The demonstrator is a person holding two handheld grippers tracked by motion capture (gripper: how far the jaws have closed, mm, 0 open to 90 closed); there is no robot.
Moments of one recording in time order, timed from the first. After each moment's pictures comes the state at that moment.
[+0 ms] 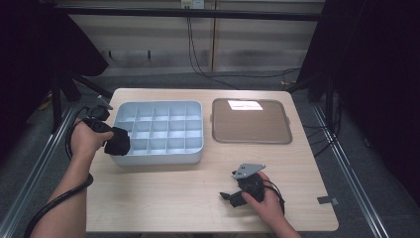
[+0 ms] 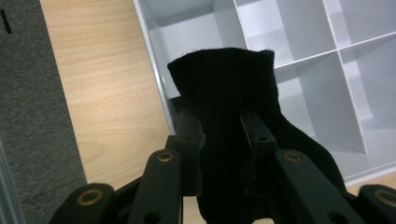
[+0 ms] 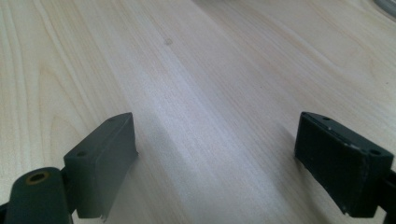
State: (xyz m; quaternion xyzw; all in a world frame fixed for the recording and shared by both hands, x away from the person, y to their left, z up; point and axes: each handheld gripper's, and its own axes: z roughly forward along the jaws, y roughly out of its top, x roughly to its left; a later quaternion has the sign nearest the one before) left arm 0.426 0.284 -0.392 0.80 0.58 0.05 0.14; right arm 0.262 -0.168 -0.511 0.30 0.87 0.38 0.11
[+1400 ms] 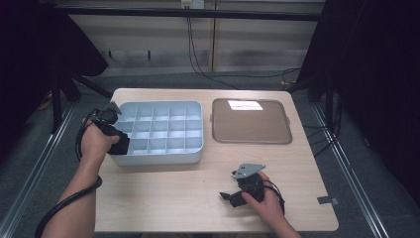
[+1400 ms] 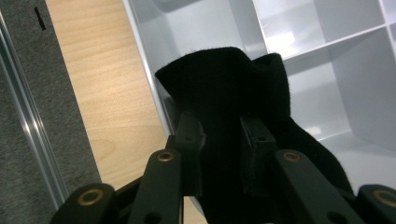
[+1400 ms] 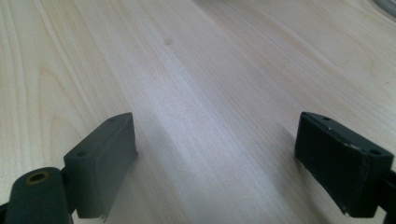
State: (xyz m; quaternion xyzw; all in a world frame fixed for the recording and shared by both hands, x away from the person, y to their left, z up) left arm 0.429 0.265 -0.408 0.82 0.56 0.08 0.07; right arm 0.262 -0.168 -0.511 0.30 0.87 0.38 0.11
